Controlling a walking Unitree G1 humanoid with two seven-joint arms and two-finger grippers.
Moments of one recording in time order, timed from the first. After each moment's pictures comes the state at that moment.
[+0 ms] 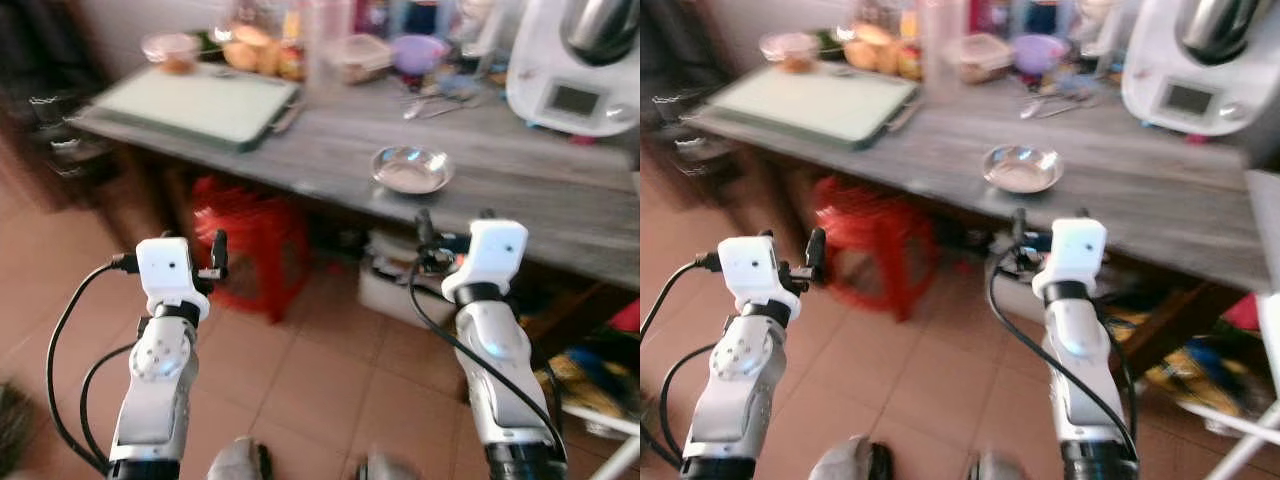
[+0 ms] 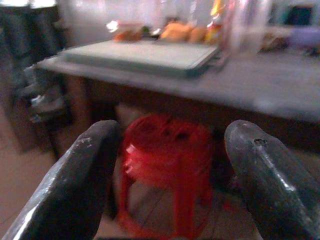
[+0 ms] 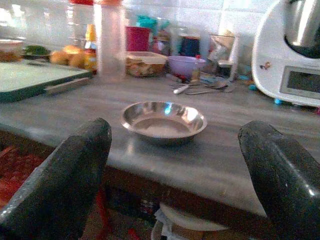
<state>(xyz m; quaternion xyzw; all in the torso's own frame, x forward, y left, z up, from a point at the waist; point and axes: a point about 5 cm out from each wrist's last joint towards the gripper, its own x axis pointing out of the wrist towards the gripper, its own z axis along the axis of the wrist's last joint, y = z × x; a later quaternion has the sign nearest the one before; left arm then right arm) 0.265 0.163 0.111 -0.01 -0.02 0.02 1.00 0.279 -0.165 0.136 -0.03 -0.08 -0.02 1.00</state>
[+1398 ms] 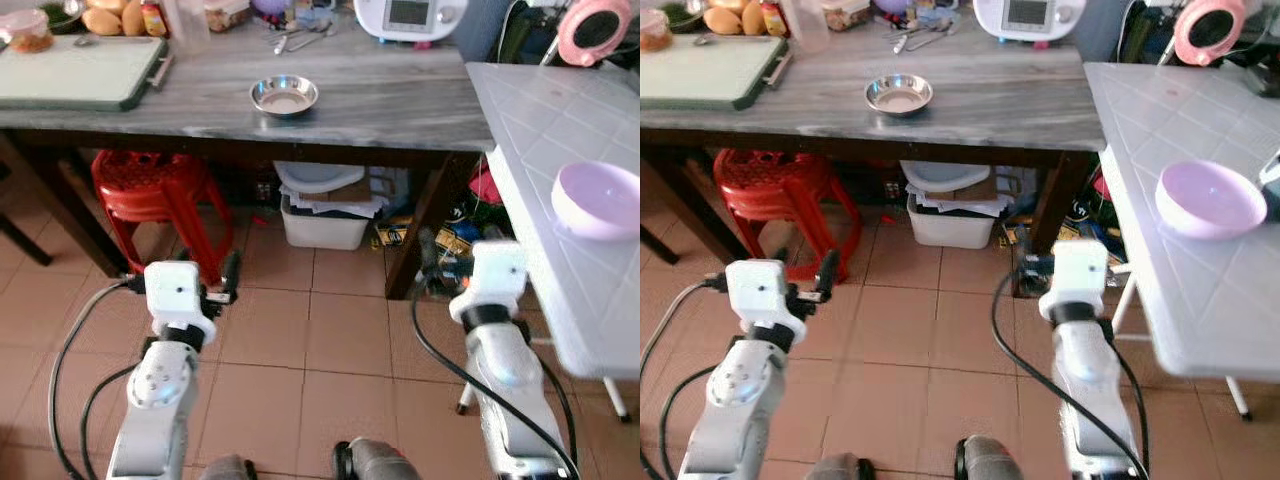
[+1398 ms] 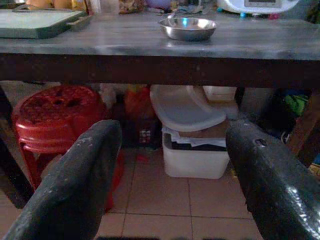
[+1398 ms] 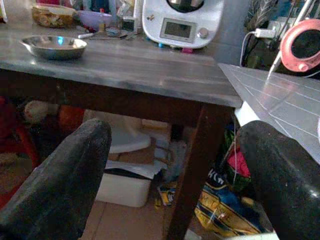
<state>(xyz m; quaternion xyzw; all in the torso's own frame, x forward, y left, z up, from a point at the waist) 0.247 0.157 0.103 -0.01 -0.01 -0.04 1.00 0.261 -0.167 0.130 -0.06 -0.06 -0.01 1.00</state>
